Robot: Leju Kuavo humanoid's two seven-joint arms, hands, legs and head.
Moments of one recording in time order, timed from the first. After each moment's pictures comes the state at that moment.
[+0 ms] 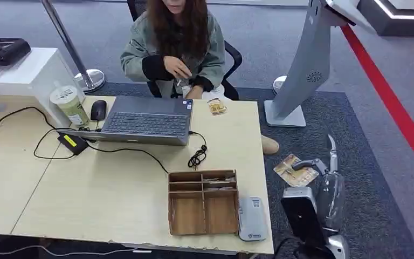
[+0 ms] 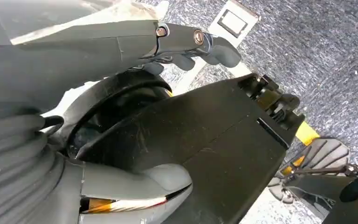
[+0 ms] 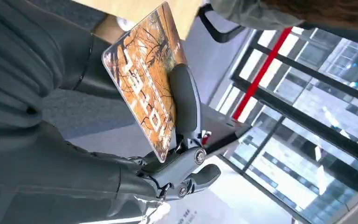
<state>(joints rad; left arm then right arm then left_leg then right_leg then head) -0.15 -0.10 -1.18 -0.33 0.23 0.20 0.34 0.11 -0.05 0.34 -1.95 0.86 -0.48 0.12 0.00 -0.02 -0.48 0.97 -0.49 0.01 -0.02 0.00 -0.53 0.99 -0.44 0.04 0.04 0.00</state>
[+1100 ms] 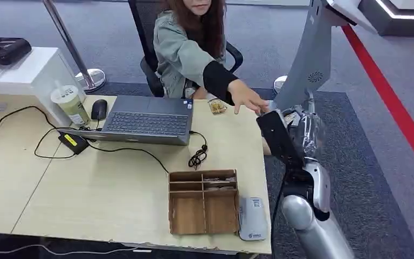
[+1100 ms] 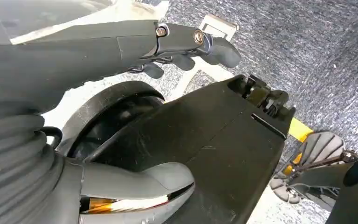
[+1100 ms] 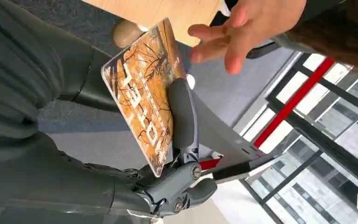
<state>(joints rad) -0.17 -0.07 -1.22 -0.33 0.13 0.13 0.28 -0.35 -0.07 0.41 -1.60 0.87 -0.34 0.42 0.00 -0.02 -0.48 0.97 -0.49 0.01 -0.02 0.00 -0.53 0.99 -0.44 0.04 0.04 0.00</state>
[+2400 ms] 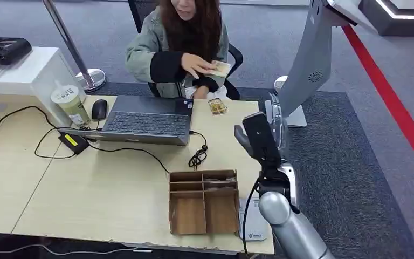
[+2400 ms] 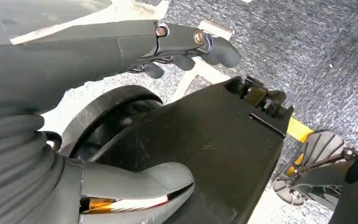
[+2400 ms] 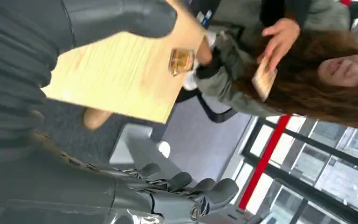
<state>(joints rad) -0.17 -0.07 -1.22 -0.33 0.09 0.11 0.28 -0.38 0.03 0.50 -1.45 0.54 -0.49 0.22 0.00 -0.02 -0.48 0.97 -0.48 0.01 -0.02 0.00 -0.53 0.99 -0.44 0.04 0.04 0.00</state>
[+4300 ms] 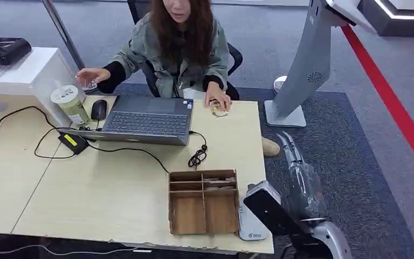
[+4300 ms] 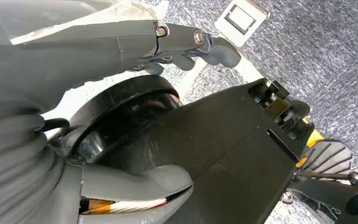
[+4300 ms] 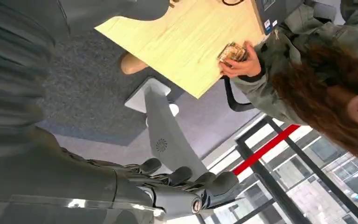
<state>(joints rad) -0.14 -0.08 -1.11 -0.33 0.20 0.18 0.33 -0.03 -0.26 0.56 -2.06 0.85 -0.15 0.44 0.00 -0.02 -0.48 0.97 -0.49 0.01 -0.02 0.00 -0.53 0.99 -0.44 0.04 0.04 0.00</state>
